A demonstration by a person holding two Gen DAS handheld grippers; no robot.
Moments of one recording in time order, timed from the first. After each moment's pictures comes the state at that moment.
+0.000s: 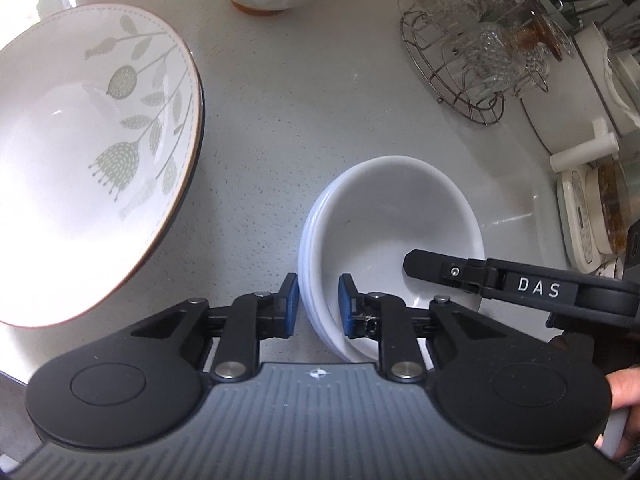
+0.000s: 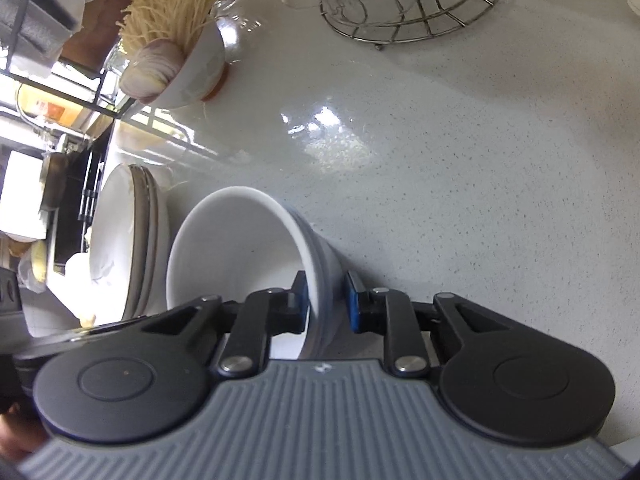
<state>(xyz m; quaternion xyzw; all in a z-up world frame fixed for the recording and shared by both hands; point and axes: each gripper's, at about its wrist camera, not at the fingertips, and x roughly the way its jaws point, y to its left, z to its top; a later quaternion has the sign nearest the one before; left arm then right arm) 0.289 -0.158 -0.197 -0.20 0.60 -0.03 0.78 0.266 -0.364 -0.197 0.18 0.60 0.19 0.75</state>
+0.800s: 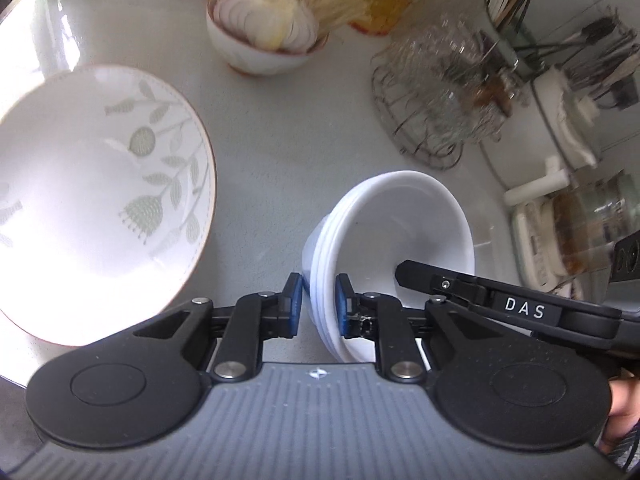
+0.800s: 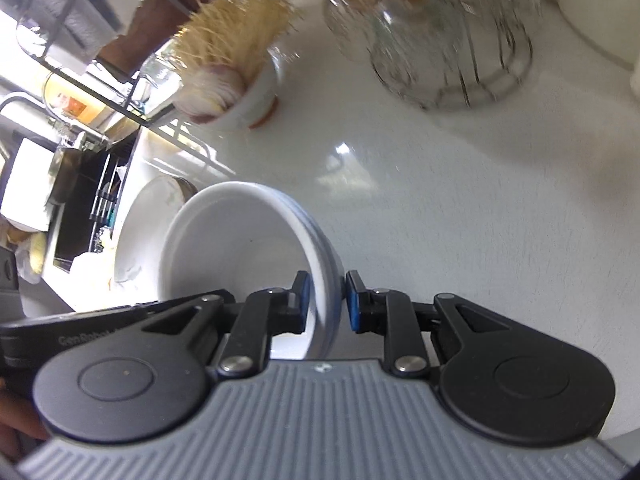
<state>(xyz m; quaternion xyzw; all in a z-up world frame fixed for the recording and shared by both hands) 0.271 -0.122 -0.141 -0.24 0.55 -0.06 0.80 0.260 -0.345 -0.143 0.15 0.56 0.21 0.79</state>
